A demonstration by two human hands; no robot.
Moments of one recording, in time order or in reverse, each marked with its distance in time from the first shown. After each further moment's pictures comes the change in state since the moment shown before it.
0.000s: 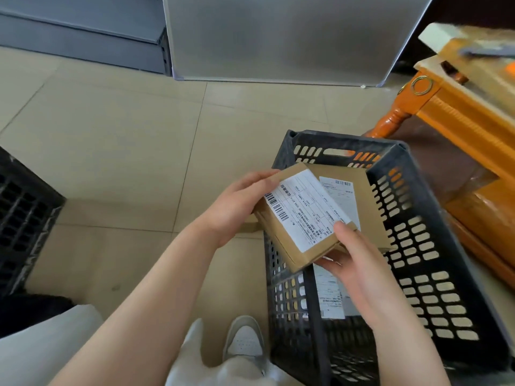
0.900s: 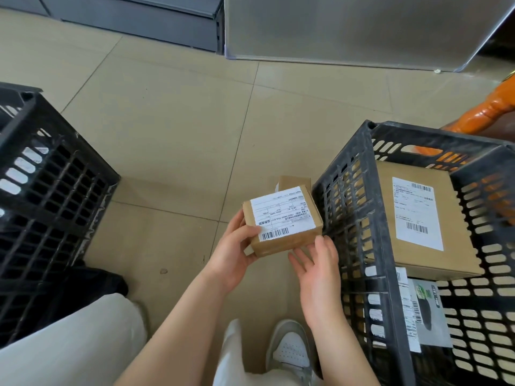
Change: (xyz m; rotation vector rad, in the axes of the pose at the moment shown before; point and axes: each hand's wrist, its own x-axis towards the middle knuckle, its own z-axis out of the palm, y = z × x) left_hand -0.028 -0.134 -0.087 -0.556 0.296 -0.205; right_hand 0.064 0.133 0.123 0.274 0.178 0.118
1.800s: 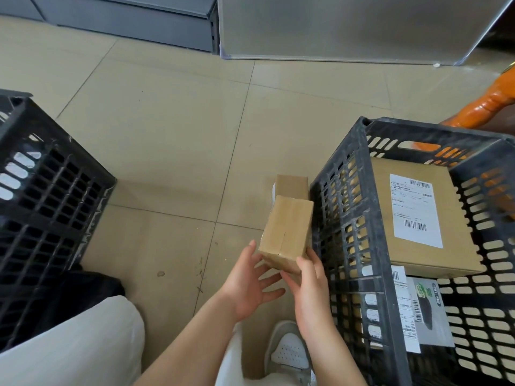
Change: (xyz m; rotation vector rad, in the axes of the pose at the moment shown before) left_hand 0.001 -0.062 0.003 -0.157 0.076 -0.389; right_hand 0.000 0.025 -0.016 -0.158 -0.009 0.080
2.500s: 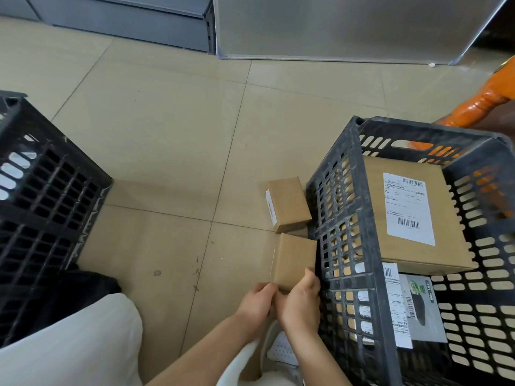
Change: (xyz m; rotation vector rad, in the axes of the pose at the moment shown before) left_hand 0.006 -0.056 0.004 0.592 0.278 0.015; right_hand 0.015 0.053 -0.018 -1.133 0.209 -0.027
